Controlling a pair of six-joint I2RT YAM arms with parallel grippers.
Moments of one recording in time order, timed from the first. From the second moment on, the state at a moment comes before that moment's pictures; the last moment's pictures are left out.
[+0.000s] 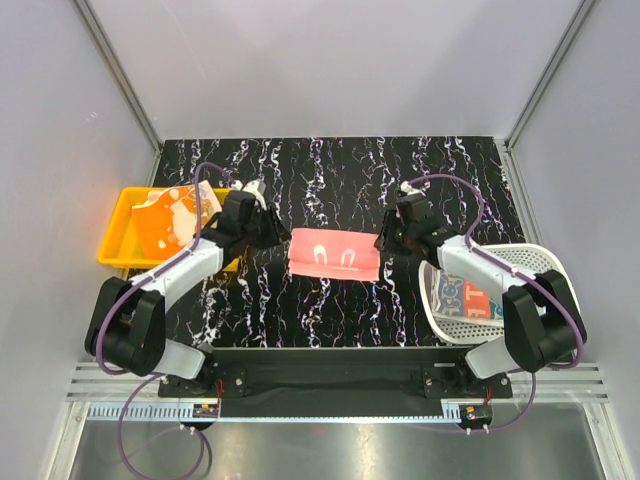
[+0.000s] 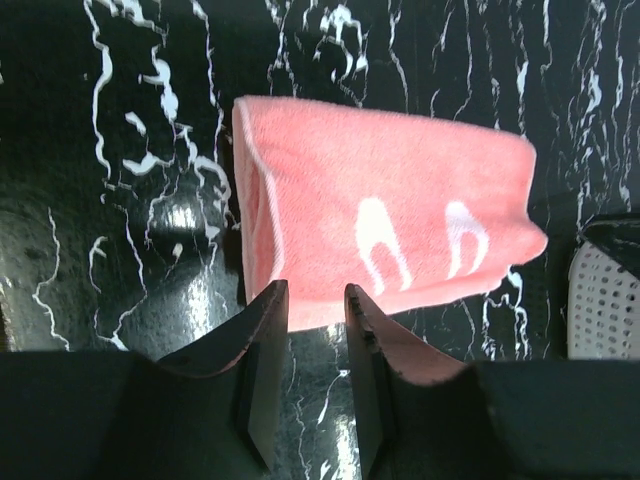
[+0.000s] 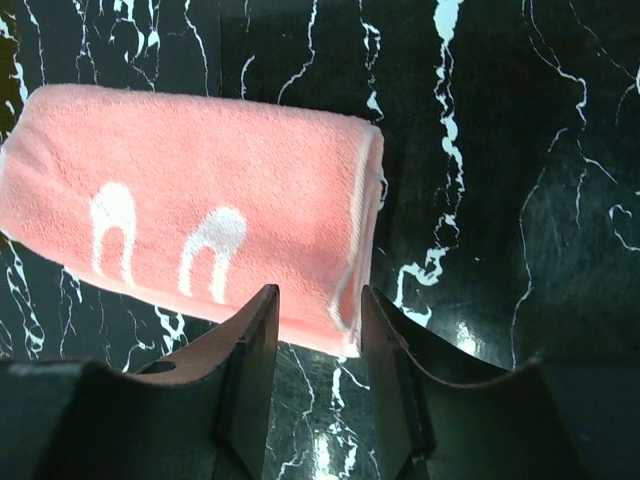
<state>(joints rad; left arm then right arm) -0.36 1.41 0.83 -0.12 0.20 -0.57 0.44 1.45 0.87 -0.22 0.00 0.54</state>
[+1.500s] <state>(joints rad) -0.46 1.44 0.89 -0.32 0.04 -0.60 0.53 1.51 0.80 -0.27 0.07 0.62</state>
